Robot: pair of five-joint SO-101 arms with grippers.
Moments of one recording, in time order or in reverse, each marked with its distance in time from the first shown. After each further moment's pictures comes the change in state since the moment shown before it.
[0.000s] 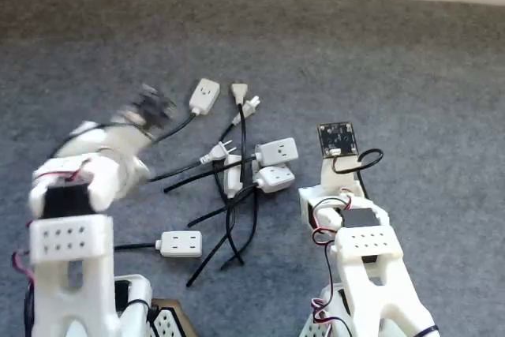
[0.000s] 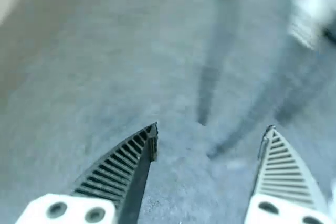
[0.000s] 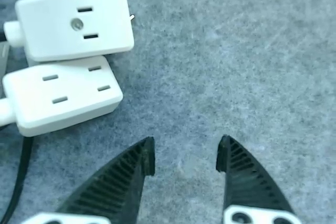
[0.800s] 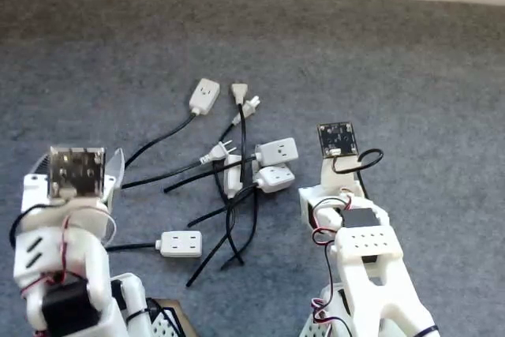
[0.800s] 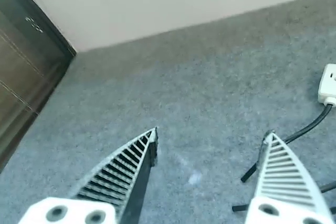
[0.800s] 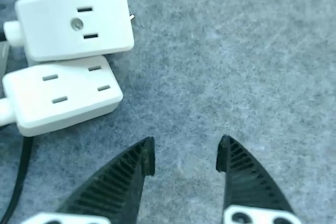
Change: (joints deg) left arm -10.3 -43.6 17.1 -0.4 18.3; right arm 0.0 0.0 0.0 0.0 0.0
